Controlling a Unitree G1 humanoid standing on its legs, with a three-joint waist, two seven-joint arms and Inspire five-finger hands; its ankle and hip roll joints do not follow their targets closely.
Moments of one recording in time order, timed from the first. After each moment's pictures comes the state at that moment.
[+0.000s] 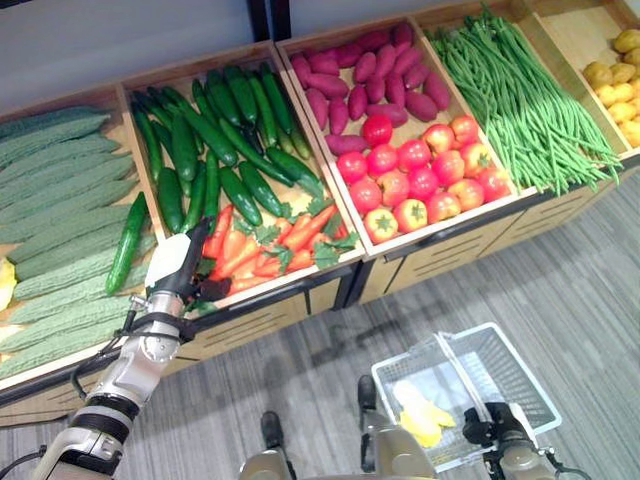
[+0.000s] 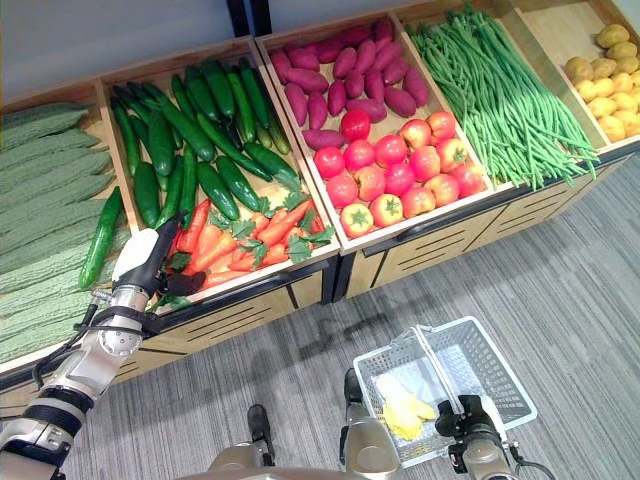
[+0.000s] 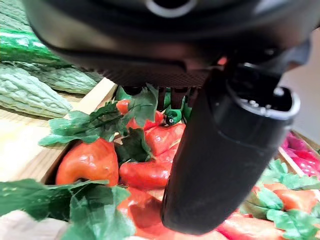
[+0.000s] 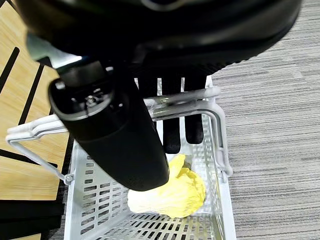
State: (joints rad) left arm -0.25 0.66 -0.23 0.52 0.31 -0.15 0.32; right arm -0.05 -0.39 0.10 1.23 -0.03 -0.13 -0.22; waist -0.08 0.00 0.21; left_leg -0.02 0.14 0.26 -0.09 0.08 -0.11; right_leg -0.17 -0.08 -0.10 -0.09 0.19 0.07
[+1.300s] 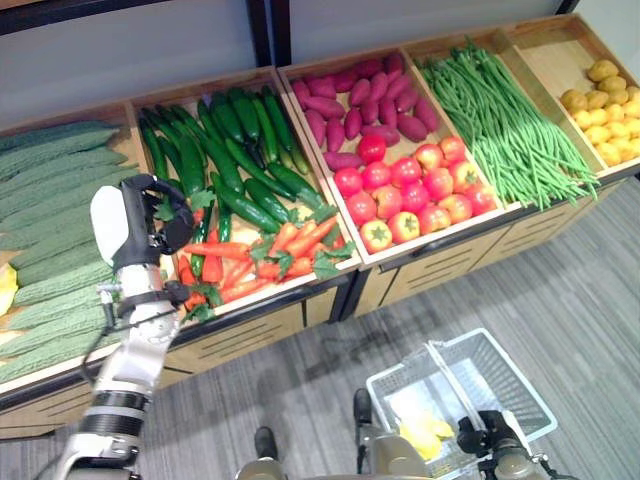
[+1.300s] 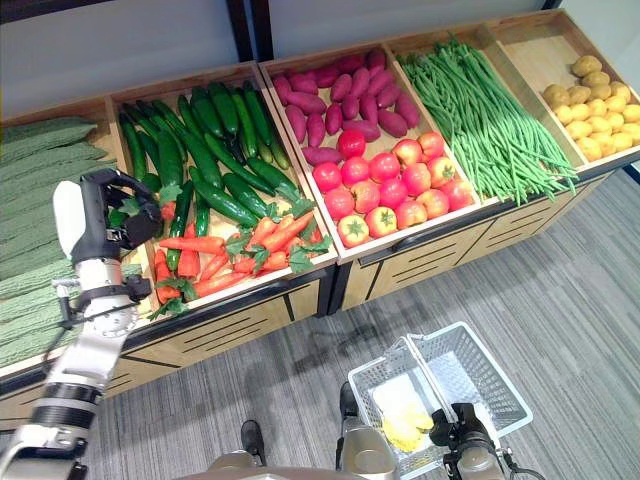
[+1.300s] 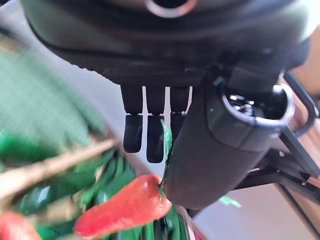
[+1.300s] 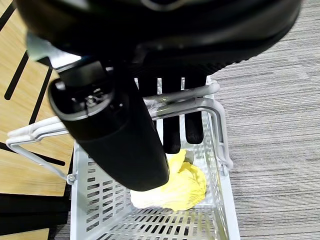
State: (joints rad) left arm -0.16 0.50 0.02 0.20 0.19 -0.16 0.54; right arm -0.03 -0.36 0.13 1.22 -0.03 -0.13 -0.22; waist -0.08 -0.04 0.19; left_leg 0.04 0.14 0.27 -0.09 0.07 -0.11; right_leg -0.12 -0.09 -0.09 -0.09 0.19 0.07
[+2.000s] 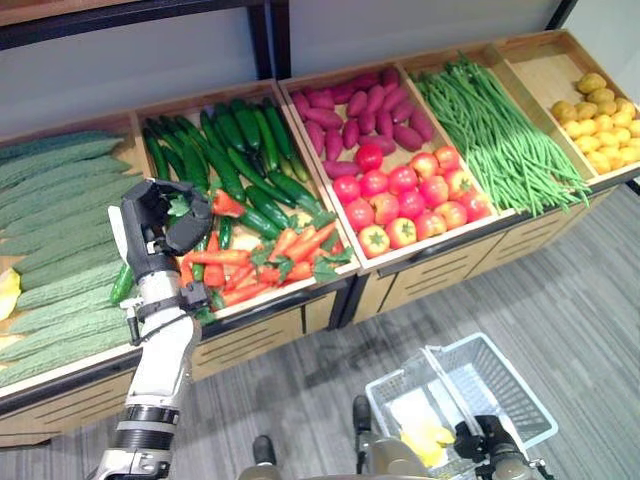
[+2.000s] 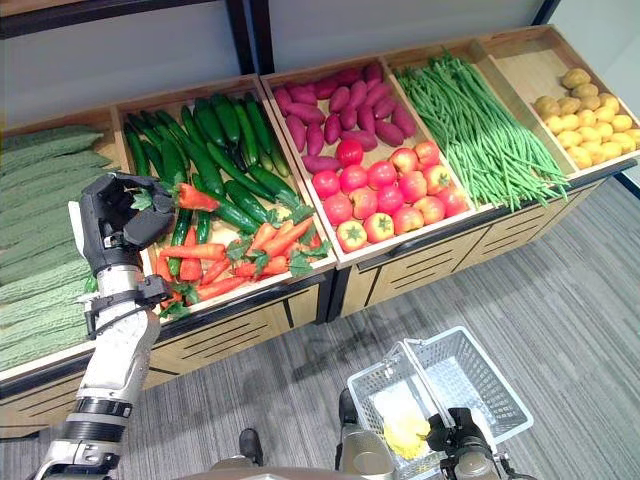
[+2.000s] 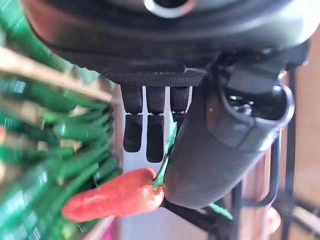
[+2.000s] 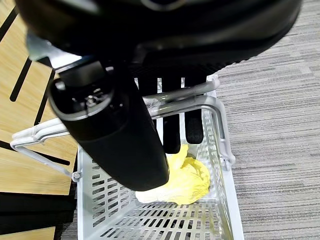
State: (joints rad) left arm -0.16 0.34 0.03 0.05 -0.40 -0.29 0.40; right arm 0.00 -0.35 0.13 1.21 -0.03 -0.12 -0.22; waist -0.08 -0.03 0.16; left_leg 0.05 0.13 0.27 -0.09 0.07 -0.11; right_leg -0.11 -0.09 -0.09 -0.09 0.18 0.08
